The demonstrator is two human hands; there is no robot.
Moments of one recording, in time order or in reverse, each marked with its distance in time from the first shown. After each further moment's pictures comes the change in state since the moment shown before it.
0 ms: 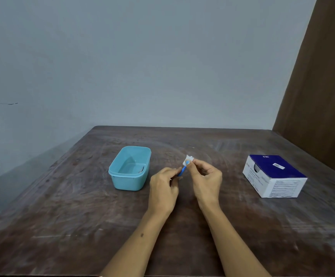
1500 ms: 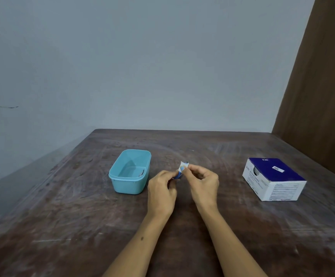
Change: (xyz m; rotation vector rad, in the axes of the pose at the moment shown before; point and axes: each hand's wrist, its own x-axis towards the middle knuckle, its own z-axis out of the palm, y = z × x) left_hand -0.001 0.005 -0.004 0.030 0.047 -0.045; right_hand -0.006 -0.007 0.001 -0.038 -0.061 0.025
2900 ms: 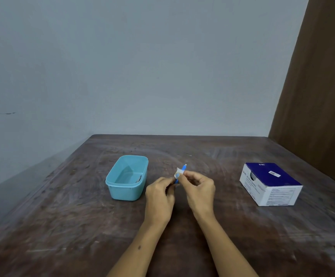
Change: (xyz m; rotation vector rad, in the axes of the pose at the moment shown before) left_hand 0.000 0.001 0.001 0.005 0.005 0.065; right_hand 0.001 0.005 0.002 -0.017 -0.015 0.012
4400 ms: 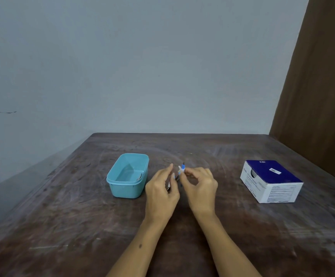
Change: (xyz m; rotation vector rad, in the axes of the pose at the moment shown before) left_hand 0.001 0.009 -0.001 -0.044 0.173 0.058; right_hand 0.000 0.004 -0.006 -0.464 0.075 -0.510
